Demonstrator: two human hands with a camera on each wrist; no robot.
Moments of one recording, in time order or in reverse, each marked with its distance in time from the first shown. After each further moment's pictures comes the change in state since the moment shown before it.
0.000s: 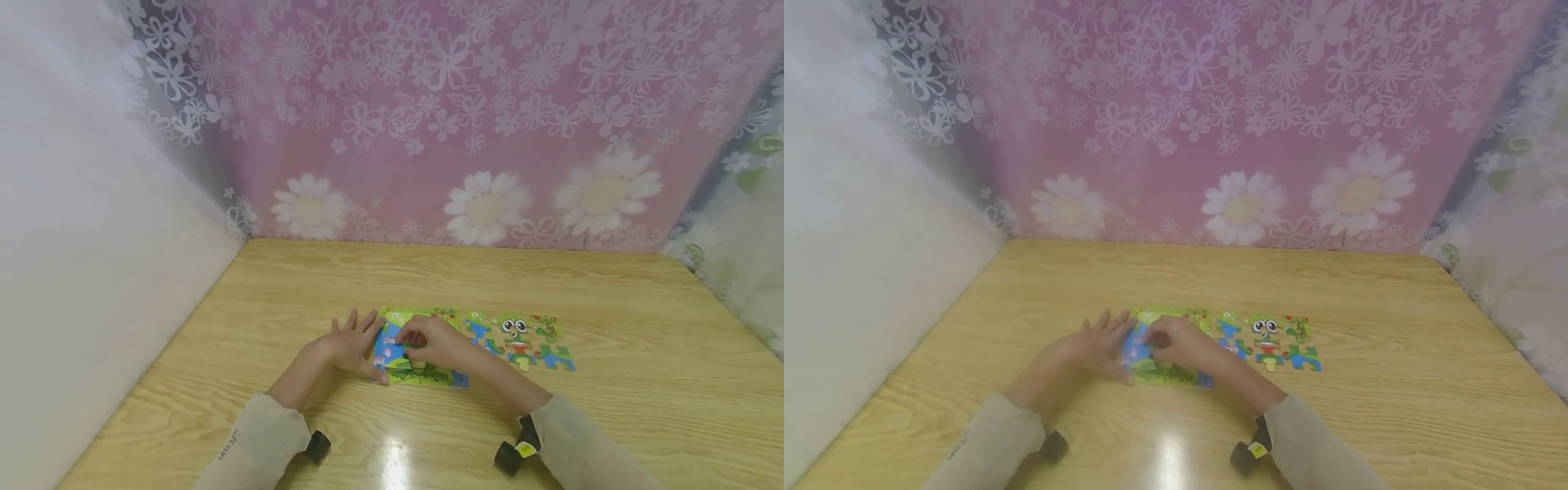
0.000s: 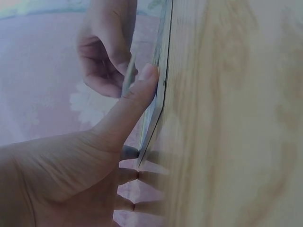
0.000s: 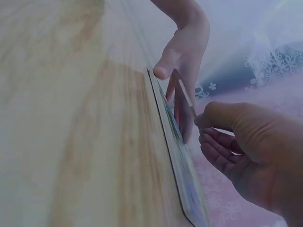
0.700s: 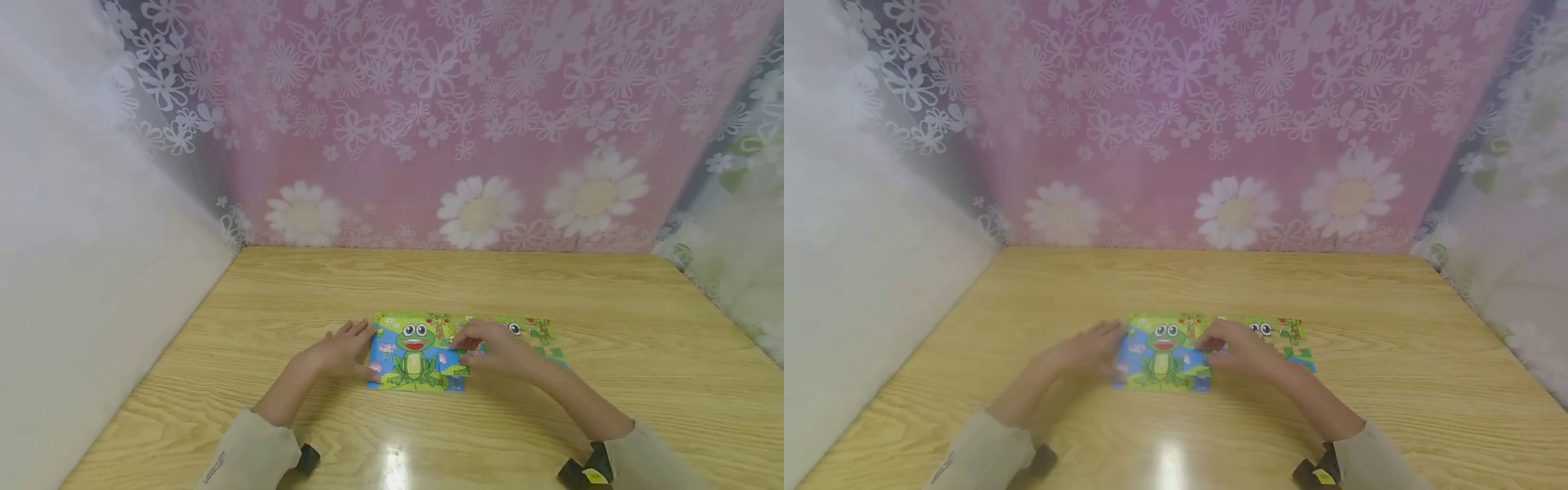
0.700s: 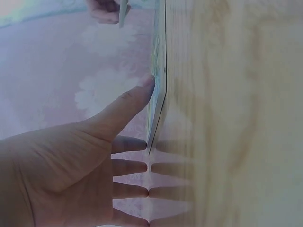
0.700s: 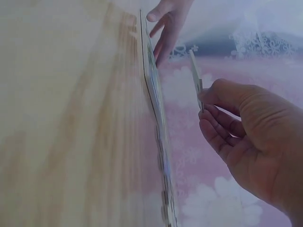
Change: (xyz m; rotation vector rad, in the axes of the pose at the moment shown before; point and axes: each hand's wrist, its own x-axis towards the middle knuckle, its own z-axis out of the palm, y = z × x) left_hand -0.006 -0.001 0.000 -0.120 0.106 0.017; right_hand -0.073 0.021 -0.050 -0.105 0.129 -0.072
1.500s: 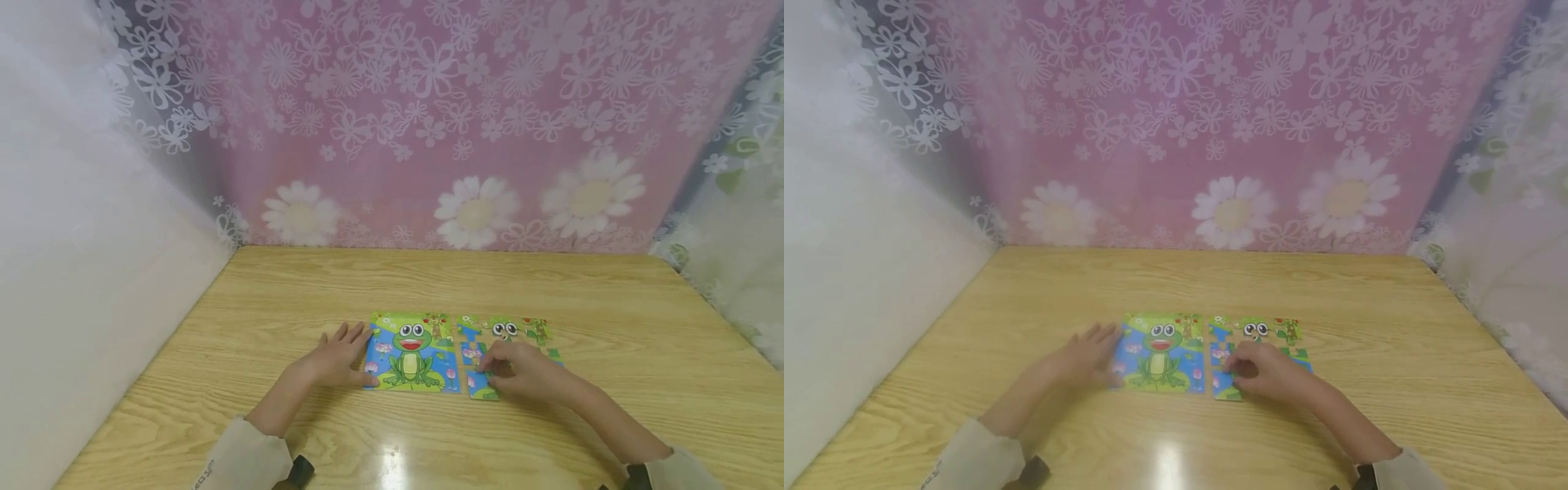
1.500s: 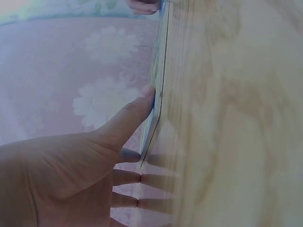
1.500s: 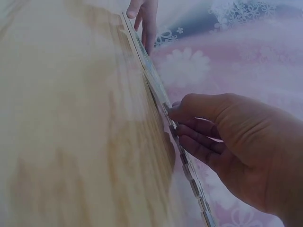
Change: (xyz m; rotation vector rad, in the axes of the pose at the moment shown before) left_hand -0.006 -0.004 0.013 0.035 0.046 0.039; right_hand -0.049 0.024 -0.004 -0.015 -0.047 0.021
